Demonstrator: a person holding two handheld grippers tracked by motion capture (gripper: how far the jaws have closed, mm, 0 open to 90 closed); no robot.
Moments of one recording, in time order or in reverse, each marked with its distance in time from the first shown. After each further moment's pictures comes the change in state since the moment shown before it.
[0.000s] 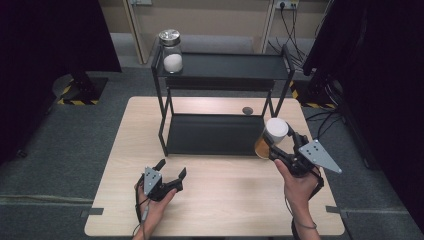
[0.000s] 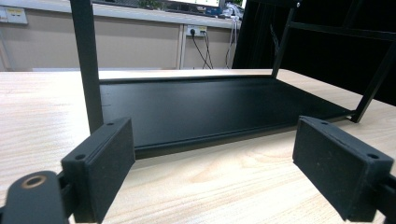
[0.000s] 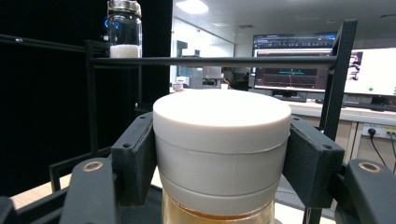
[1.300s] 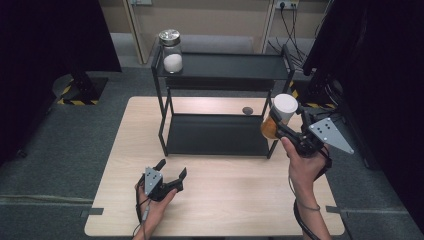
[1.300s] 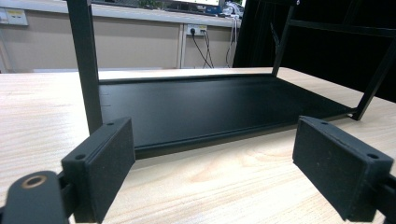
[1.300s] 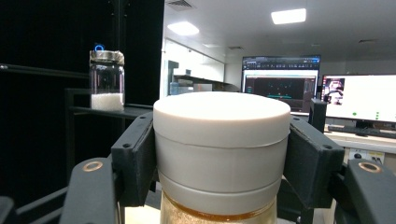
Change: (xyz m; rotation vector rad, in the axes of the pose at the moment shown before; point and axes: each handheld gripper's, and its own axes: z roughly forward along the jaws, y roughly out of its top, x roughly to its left) left arm -0.001 0.001 0.000 0.005 0.003 0.010; right arm -0.010 0.040 0.024 -0.083 -0.037 -0.011
